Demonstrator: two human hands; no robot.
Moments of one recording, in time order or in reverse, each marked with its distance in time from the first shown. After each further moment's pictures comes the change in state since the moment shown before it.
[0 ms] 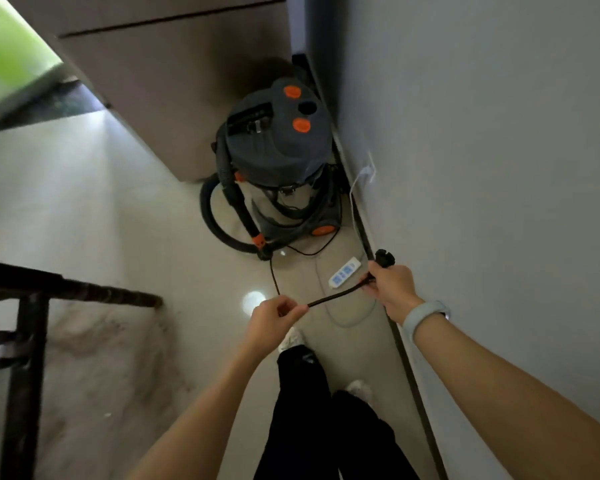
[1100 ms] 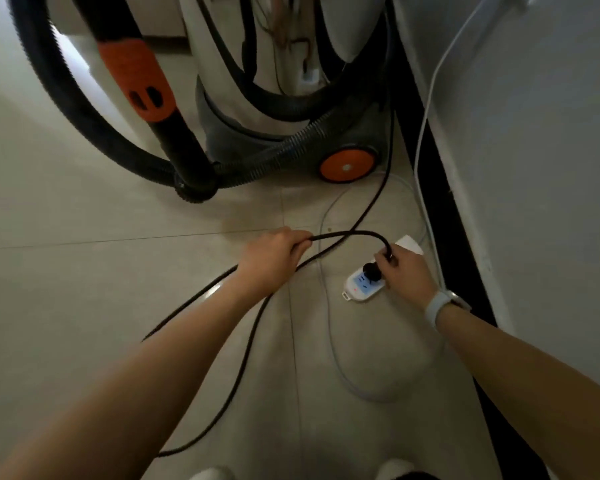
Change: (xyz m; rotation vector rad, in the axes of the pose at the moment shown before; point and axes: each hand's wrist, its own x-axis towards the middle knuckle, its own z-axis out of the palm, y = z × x) left_hand 0.477 -0.325 0.239 0.483 0.164 0.338; right_hand 0.600 0.326 0.038 -1.071 -0.011 -0.594
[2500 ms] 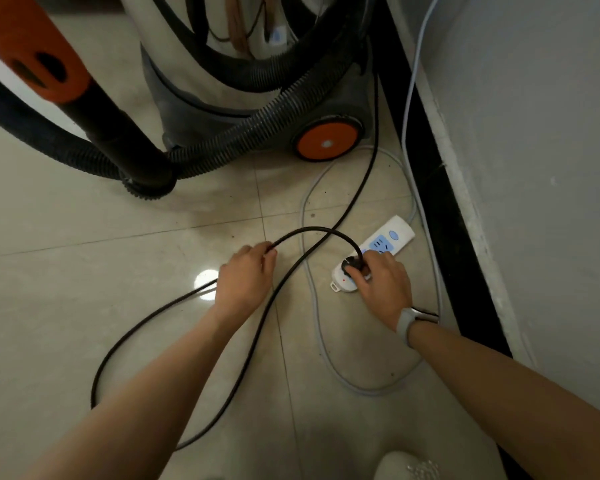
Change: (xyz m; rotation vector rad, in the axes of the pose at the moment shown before) left_hand 0.007 -0.034 0.062 -0.111 -0.016 -0.247; right_hand -0.017 0.021 0.049 -0.142 0.215 -0.212
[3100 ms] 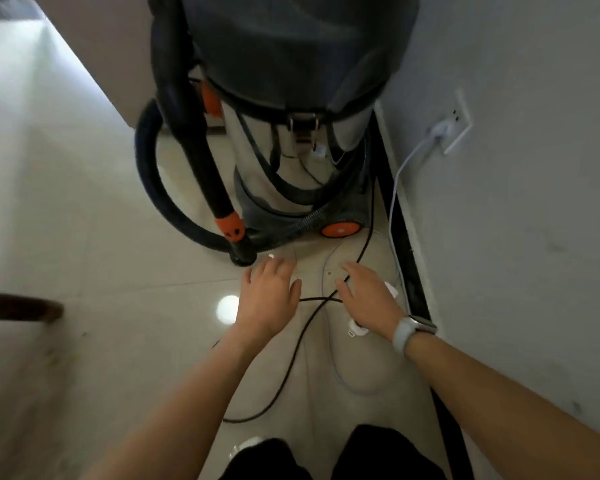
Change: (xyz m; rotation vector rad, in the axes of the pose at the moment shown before) left_hand -0.112 0.119 -0.235 0.247 0.050 0.078; right_hand 0.005 -0.193 -0.221 0.055 -0.392 -0.035
